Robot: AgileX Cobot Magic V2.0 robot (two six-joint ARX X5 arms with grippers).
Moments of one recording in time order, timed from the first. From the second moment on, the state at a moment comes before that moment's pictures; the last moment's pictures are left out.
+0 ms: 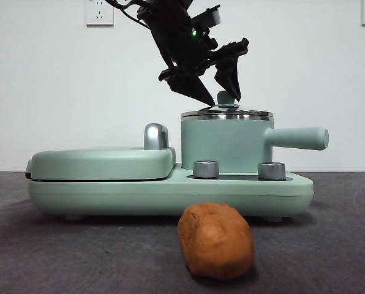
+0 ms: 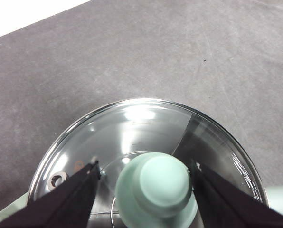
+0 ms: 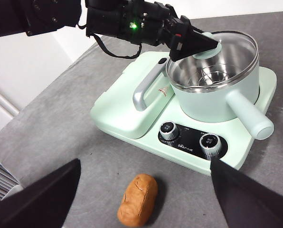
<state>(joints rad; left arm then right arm) -0.65 2.03 1.81 -0.35 0.10 0.01 -0.01 0.50 0.87 -0.83 -0.76 0.11</state>
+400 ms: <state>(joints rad) -0.65 2.04 1.81 -0.36 0.10 0.01 -0.01 0.50 0.87 -0.83 -0.76 0.11</state>
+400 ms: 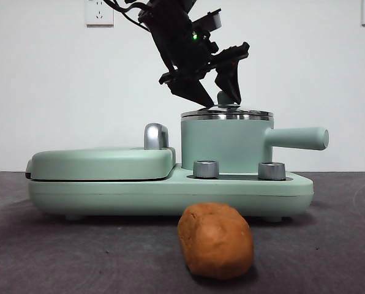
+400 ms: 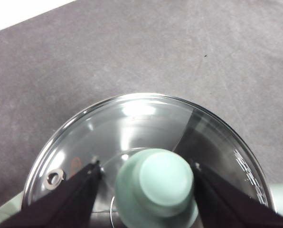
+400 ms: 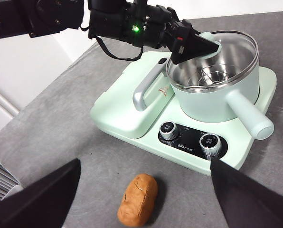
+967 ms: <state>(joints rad) -0.66 2.03 1.82 -0.36 0.10 0.02 -0.01 0.50 0.87 -0.83 -0.75 0.11</state>
